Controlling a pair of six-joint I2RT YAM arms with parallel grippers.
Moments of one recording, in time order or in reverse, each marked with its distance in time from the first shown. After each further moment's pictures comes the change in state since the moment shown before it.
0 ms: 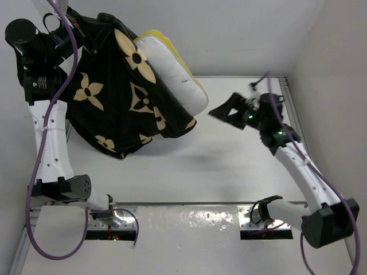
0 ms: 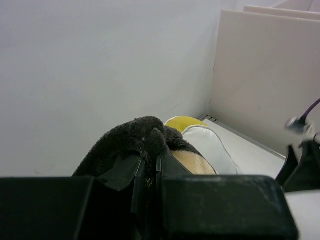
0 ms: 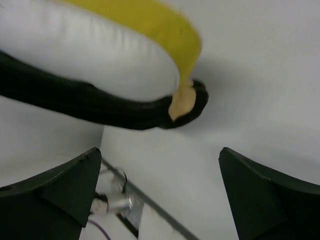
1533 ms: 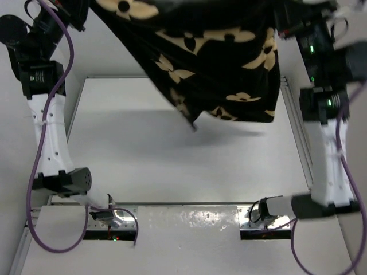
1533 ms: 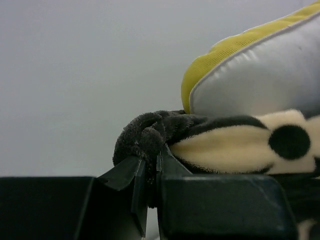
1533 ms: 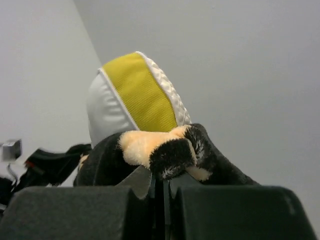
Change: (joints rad) left arm 0.026 0.138 0.208 0.197 -0.257 0.006; right arm -0.049 0.396 1.056 0.292 0.202 -0.076
